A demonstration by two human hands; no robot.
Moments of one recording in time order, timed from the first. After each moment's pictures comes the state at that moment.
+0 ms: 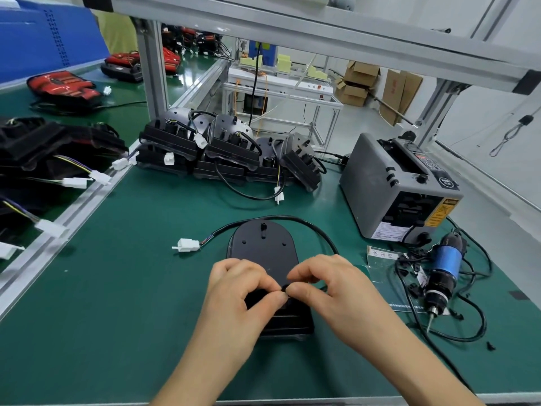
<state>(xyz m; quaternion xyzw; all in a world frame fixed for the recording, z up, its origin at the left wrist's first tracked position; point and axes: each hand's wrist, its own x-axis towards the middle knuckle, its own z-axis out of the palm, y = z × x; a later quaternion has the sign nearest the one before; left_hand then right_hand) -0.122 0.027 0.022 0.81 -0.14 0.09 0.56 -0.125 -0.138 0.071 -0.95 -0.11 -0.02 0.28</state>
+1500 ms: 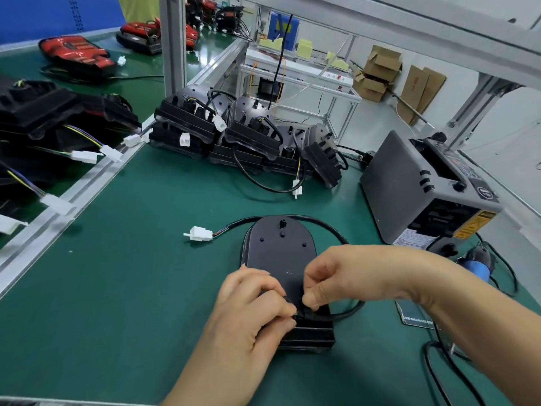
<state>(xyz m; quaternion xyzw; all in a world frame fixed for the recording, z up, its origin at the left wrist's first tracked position) -0.125 0.041 0.000 0.81 -0.25 0.19 0.49 -0.063 -0.131 0.110 -0.91 -0.13 0.37 0.15</state>
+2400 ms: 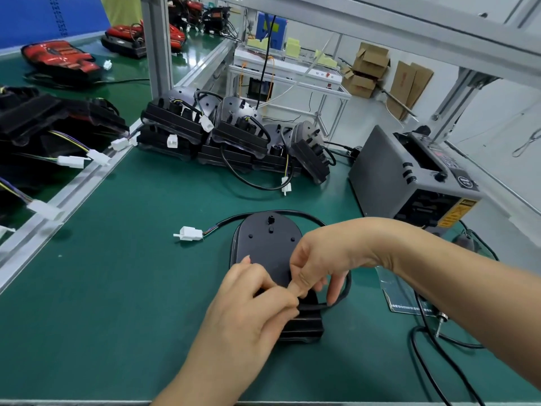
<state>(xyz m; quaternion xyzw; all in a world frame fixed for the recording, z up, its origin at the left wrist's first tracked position) -0.124 0.033 0.006 0.84 -0.26 0.21 0.42 -0.040 -0.126 0.106 -0.86 -0.08 0.46 0.20</state>
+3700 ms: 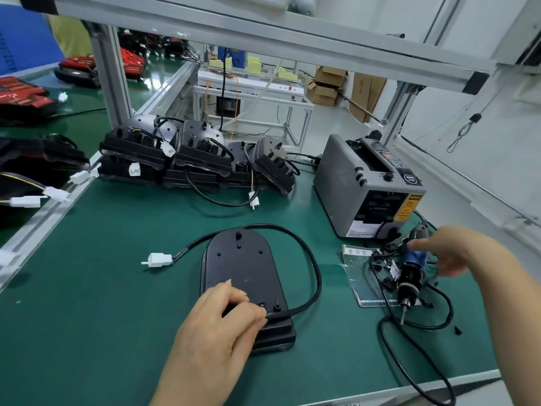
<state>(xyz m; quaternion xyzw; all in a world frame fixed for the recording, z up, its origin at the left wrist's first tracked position) -0.121 0.030 -0.002 0.83 -0.29 0.28 0.39 -0.063 -0.355 0.095 -0.88 0.40 0.09 0.23</state>
